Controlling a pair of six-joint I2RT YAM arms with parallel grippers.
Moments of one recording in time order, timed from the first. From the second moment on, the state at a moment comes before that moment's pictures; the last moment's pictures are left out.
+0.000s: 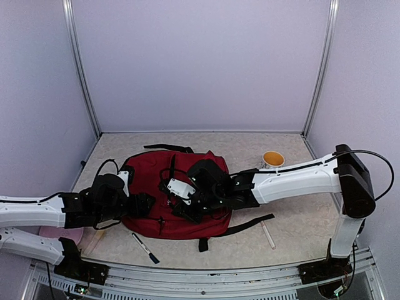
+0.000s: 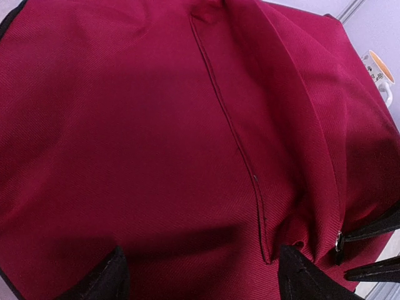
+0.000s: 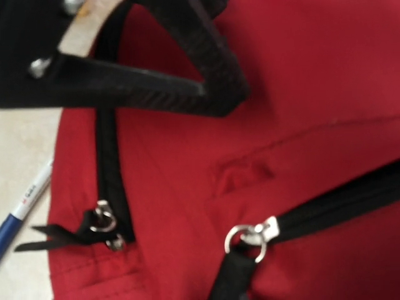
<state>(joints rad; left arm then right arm) -0.89 1.02 0.46 -0.08 -0.30 -0.63 1.17 1.86 1.30 -0.12 -0.09 -0.12</state>
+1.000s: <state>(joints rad) -0.95 1.05 0.39 0.08 -0.28 -0.59 1.08 1.98 1.32 -0.06 -0.35 0.13</state>
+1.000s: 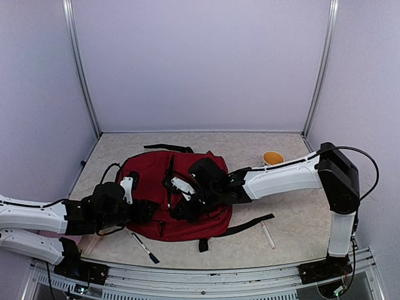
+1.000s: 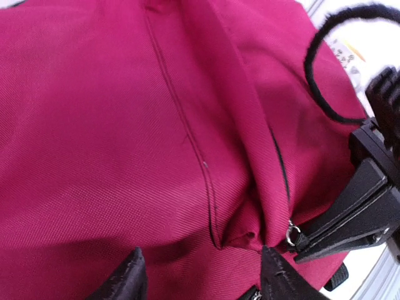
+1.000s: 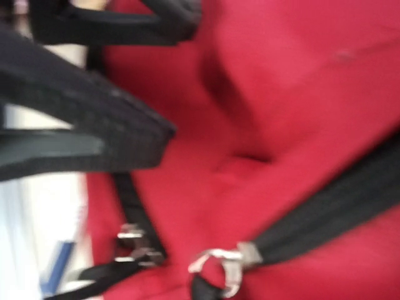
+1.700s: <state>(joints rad) -1.29 1.03 0.28 0.27 -0.59 -0.21 0.97 1.94 1.47 -0.09 -0.67 0.36</state>
